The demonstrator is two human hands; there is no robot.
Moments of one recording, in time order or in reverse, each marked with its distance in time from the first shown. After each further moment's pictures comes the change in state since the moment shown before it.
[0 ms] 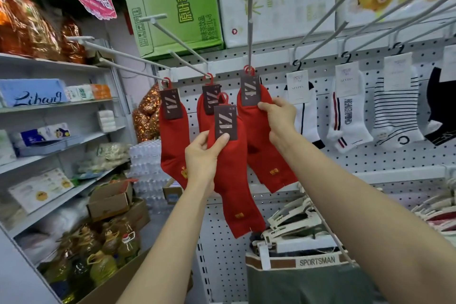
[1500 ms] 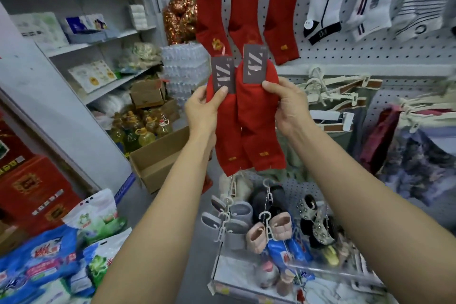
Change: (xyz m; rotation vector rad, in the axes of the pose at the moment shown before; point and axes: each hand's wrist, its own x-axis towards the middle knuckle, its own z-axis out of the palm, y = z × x) left_hand -0.244 0.010 -0.067 0.076 0.300 -0.138; right_hand -0.271 0.036 -0.115 0.224 -0.289 0.393
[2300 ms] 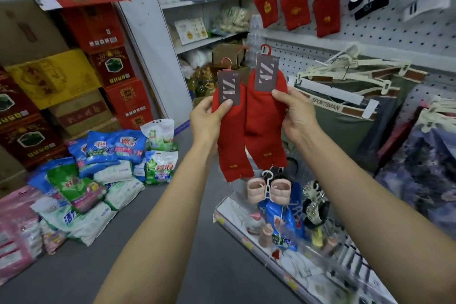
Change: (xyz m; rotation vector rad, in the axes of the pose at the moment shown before) left_hand -0.227 -0.012 0.035 0.142 0.448 -0.018; right_hand -0.107 -0.044 -0.119 0.006 -0.299 0.371
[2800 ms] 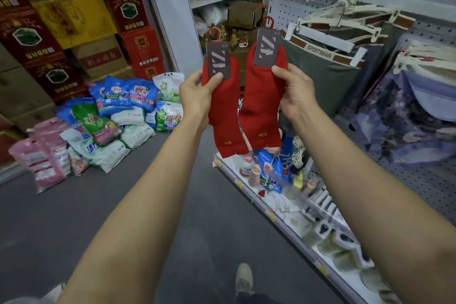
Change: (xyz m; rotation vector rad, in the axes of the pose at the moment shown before) left_hand -0.181 0.007 -0.012 0.006 0.156 -0.038; right_hand -0.134 -0.010 -0.076 0.011 -0.044 0.134
